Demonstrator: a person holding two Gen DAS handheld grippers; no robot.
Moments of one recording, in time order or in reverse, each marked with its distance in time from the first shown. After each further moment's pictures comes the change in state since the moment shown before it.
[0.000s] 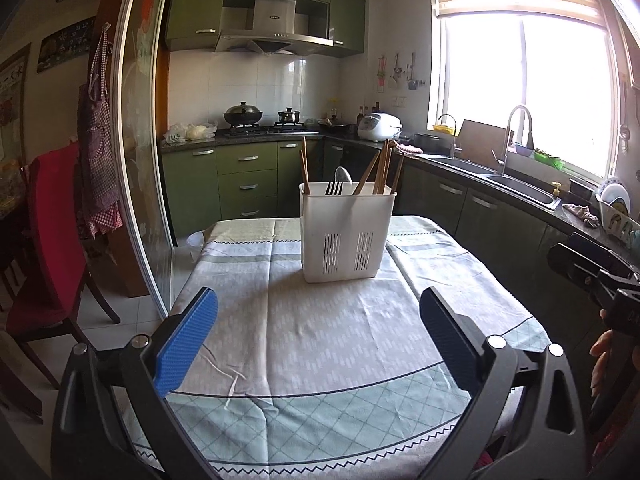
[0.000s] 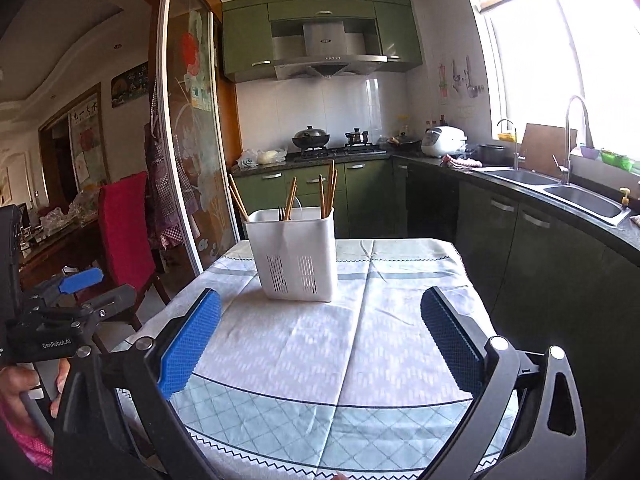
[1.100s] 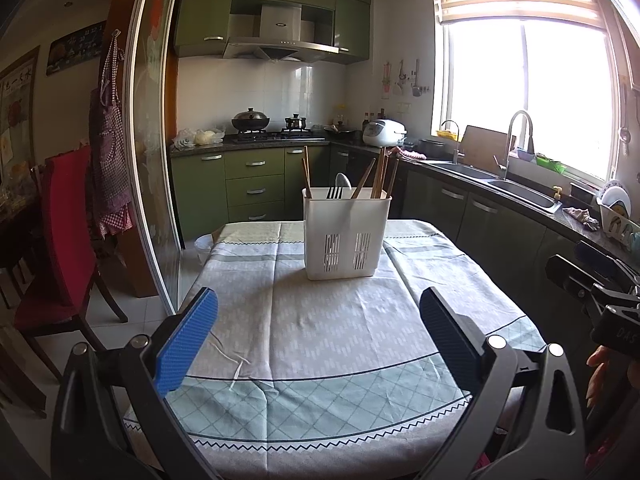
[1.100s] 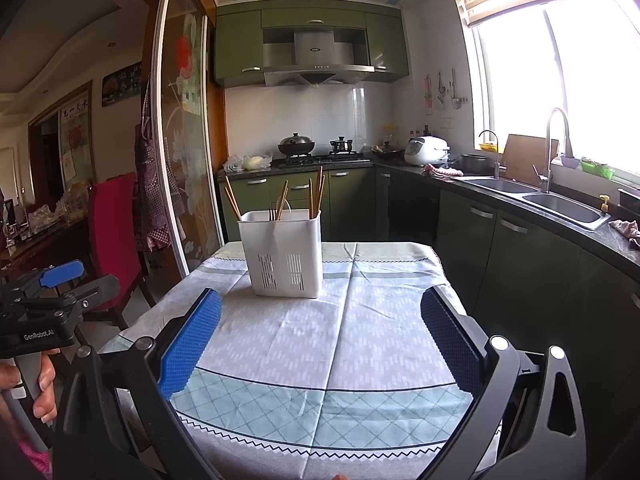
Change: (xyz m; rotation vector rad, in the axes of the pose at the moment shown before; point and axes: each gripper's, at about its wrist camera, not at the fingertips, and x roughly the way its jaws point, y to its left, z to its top) left arm -0.032 -0.004 -0.005 -0.007 -0.009 0.022; right arm -0.024 0.010 0.006 -0.010 -0.015 -0.068
